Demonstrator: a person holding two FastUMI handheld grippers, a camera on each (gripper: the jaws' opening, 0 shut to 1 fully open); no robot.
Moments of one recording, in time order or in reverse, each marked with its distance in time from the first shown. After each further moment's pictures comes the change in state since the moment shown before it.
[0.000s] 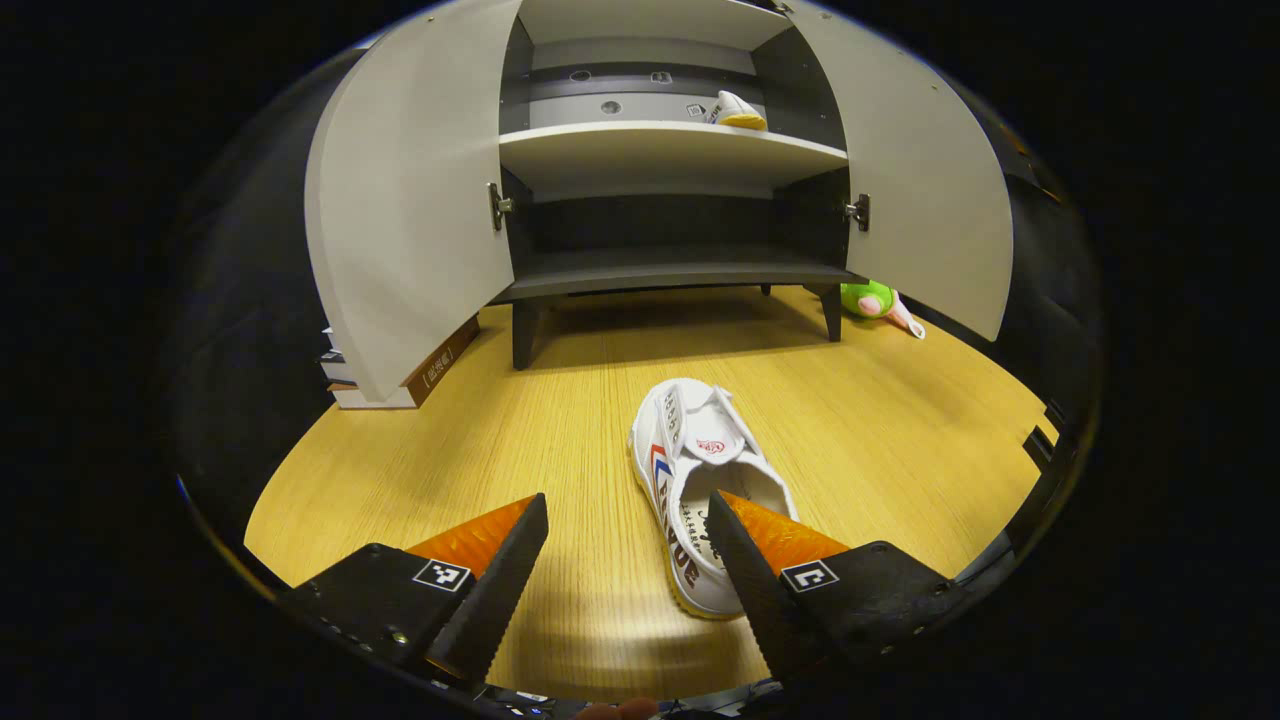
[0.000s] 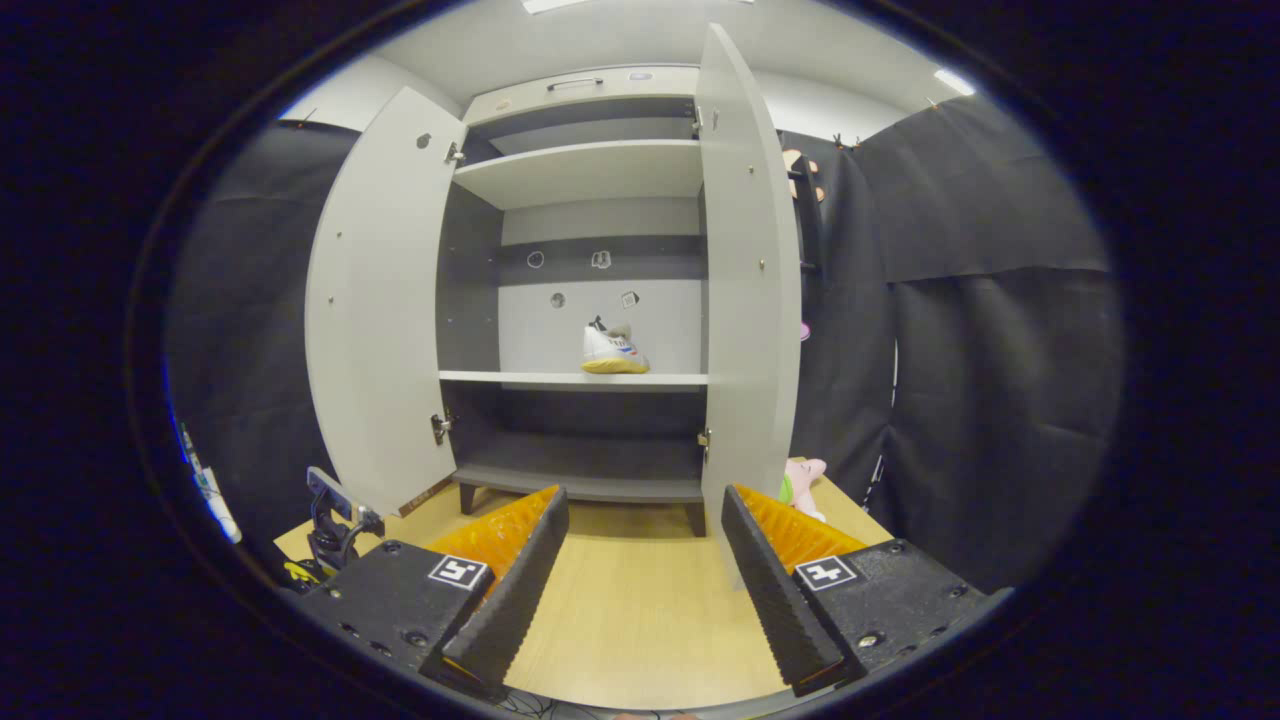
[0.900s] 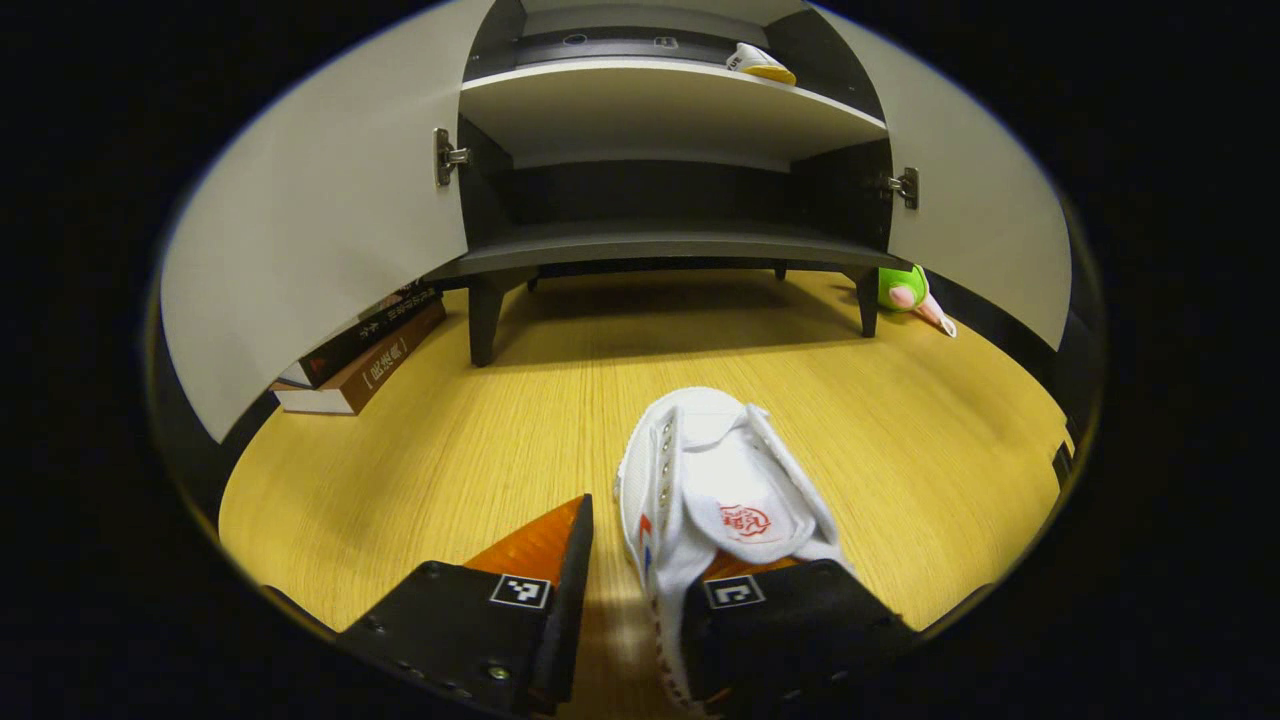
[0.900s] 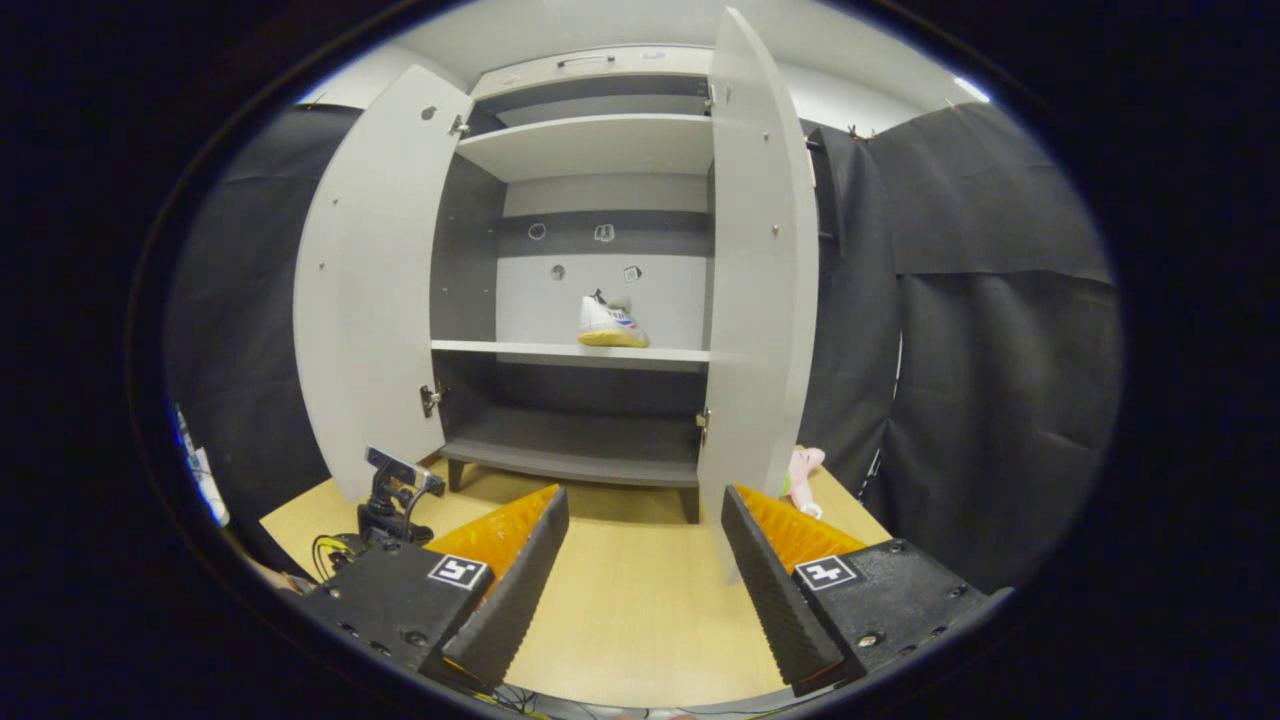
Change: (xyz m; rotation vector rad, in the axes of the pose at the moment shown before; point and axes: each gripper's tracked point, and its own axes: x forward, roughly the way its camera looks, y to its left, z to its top) left arm 0.054 -0.008 0.002 -0.008 0.028 -0.023; right arm 0.021 -0.001 -0.016 -0.040 0.056 0.004
